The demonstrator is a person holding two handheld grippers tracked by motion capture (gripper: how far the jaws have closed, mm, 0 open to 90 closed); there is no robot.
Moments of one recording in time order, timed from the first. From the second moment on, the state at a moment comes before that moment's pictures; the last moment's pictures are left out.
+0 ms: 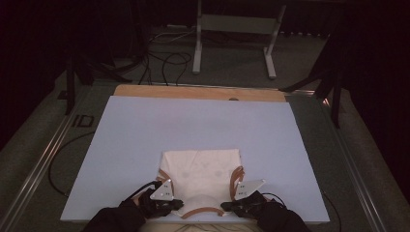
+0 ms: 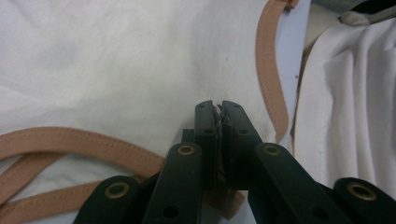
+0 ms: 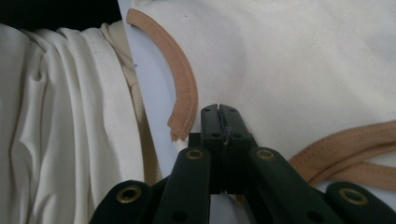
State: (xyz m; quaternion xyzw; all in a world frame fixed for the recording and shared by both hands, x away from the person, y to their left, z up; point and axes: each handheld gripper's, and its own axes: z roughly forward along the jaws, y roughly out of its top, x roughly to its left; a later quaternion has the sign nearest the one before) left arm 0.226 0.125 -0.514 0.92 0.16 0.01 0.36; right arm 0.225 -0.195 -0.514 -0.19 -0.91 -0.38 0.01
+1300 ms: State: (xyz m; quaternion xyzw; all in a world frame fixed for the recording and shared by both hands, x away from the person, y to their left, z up) left arm 0.273 0.163 -0.459 0.86 0.22 0.09 0.45; right arm 0.271 -0.220 -0.461 -0.24 -0.84 -0.49 -0.08
